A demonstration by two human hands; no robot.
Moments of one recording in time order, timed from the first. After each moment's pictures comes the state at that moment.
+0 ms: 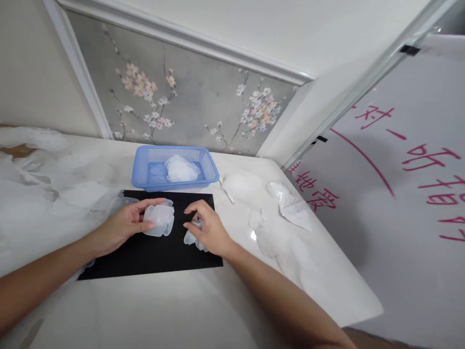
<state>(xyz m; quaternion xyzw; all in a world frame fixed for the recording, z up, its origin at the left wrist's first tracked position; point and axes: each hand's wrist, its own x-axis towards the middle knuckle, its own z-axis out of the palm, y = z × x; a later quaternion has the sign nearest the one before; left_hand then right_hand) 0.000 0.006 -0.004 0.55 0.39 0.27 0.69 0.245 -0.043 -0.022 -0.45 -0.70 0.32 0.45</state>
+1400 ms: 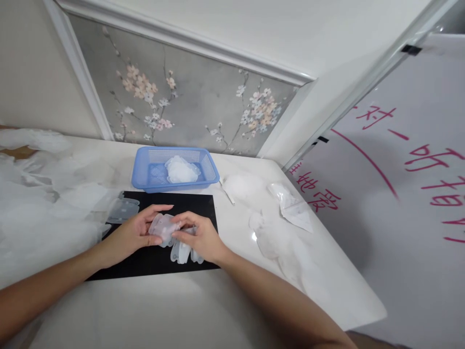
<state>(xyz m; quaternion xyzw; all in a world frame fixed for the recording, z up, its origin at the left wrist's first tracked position) 0.016 -0.012 -0.006 0.59 0.35 0.26 0.68 0.222 -0.052 -0.017 -0.44 -0.58 0.53 0.44</state>
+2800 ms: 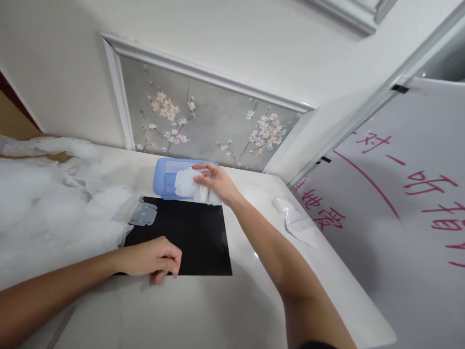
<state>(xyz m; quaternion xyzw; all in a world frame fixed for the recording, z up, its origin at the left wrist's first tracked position) 0.010 -0.029 0.006 0.71 0.29 -0.01 0.64 0.238 0.054 0.058 -0.43 -0.61 0.48 0.47</state>
